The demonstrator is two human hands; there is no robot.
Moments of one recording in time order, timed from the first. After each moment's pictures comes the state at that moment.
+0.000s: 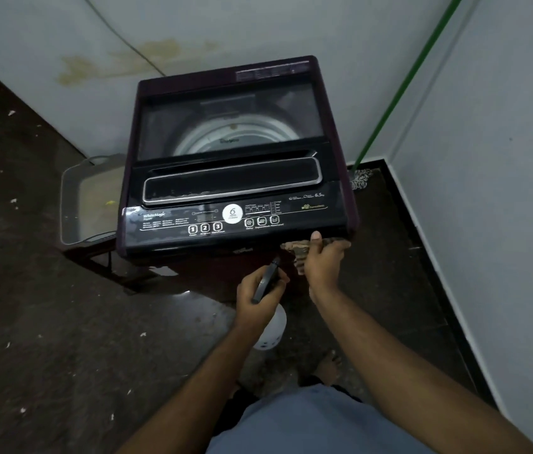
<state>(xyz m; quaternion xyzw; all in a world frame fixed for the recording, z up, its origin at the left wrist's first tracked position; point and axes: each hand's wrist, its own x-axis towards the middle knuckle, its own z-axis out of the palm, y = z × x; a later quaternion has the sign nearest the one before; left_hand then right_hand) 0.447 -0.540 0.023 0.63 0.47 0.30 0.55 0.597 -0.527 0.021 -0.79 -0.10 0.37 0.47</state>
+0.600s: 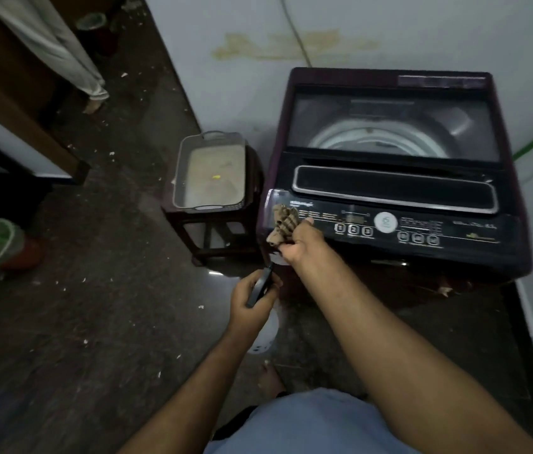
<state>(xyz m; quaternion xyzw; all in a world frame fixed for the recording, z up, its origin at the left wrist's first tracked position) 0.196 -0.482 0.028 0.53 0.55 0.41 0.50 0.325 -0.360 0.081 -0.55 0.15 0.63 0.53</state>
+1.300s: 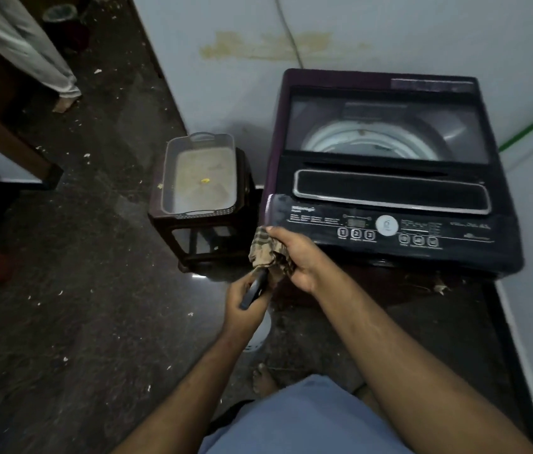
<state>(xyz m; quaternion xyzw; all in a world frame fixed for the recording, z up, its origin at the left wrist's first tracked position) 0.172 -0.457 0.025 0.53 0.56 0.39 0.50 0.312 -0.390 0.093 -0.54 -0.12 0.74 0.39</state>
